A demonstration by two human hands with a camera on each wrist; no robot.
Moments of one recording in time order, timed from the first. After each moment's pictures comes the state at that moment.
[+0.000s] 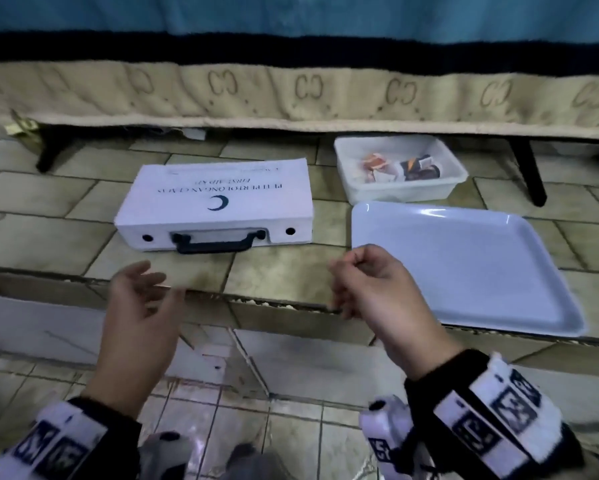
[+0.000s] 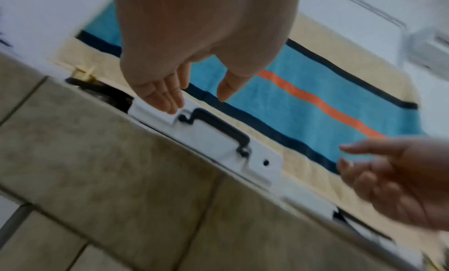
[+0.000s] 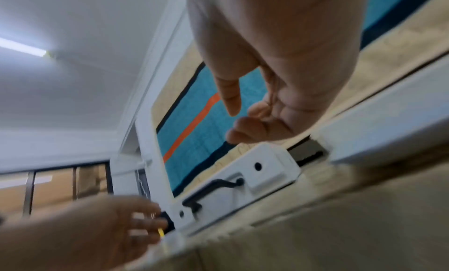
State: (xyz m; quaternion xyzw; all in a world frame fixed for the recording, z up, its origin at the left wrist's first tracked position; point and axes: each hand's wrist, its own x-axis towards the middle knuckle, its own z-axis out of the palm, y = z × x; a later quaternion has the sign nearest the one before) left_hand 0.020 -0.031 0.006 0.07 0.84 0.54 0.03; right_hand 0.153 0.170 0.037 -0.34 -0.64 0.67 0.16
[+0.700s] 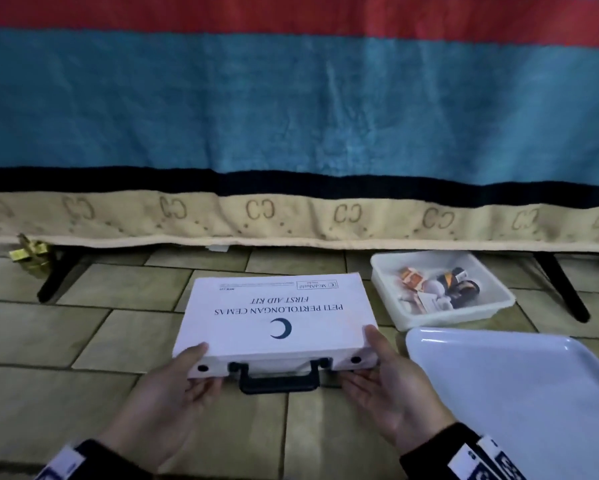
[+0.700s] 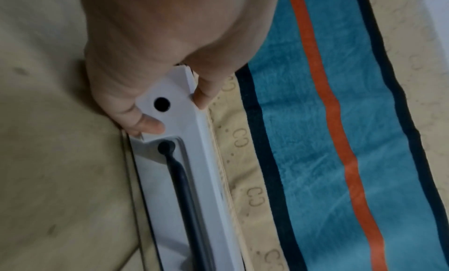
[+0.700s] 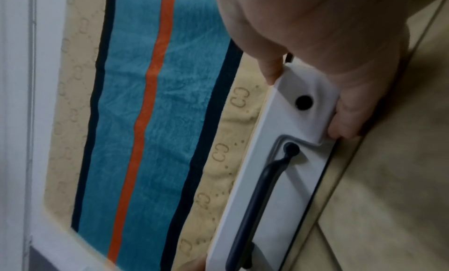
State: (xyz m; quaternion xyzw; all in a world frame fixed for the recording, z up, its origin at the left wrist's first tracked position) left_hand -0.132 0.012 0.042 -0.18 0.54 0.75 0.35; right_hand 0.014 0.187 0.037 -0.48 -0.31 0.80 0.18
